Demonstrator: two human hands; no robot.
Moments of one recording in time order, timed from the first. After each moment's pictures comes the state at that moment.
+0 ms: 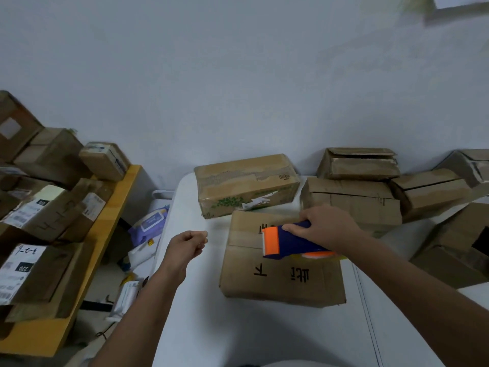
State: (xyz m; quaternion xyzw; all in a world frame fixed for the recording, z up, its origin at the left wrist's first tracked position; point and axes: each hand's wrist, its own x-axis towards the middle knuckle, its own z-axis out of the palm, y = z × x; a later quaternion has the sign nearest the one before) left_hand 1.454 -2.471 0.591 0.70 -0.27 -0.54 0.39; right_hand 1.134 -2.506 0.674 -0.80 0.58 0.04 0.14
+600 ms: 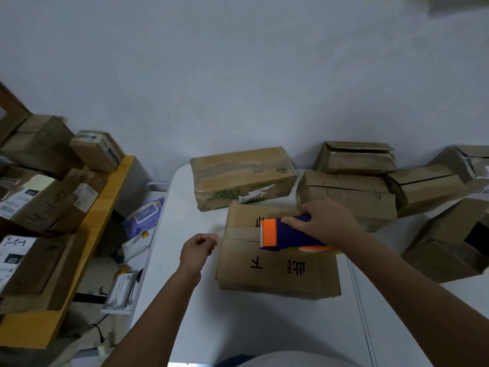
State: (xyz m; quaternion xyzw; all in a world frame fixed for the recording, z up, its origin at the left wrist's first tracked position) left_hand 1.423 -2.459 0.552 0.71 -0.27 -0.53 0.37; right_hand 1.130 -2.503 0.663 -0.79 0.60 0.00 0.13
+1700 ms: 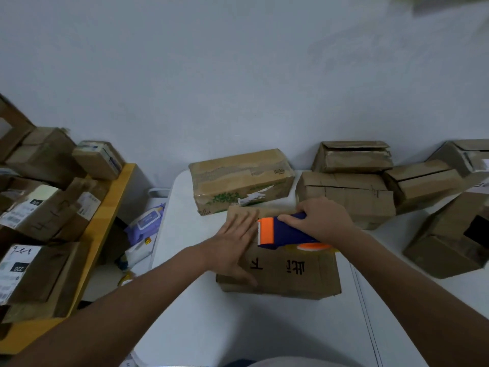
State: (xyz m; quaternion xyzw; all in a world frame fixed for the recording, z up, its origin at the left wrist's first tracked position) left_hand 1.389 -2.486 0.603 0.38 -0.90 -0.19 -0.10; right_hand 1.132 -2.504 0.662 -0.78 0.62 0.00 0.11
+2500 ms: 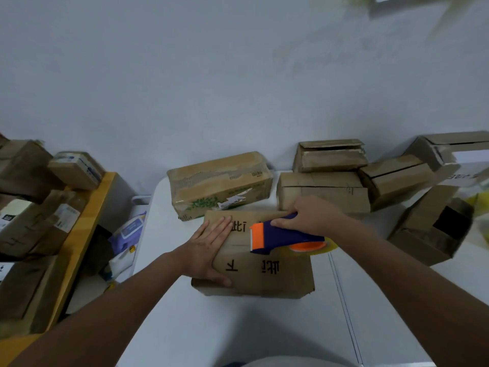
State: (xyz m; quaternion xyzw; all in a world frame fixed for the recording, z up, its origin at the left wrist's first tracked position) left_hand 1.393 -2.495 0.582 0.40 -0.89 -0.18 -0.13; right_hand 1.088 -2.511 0.678 -0.76 0.61 0.04 0.24
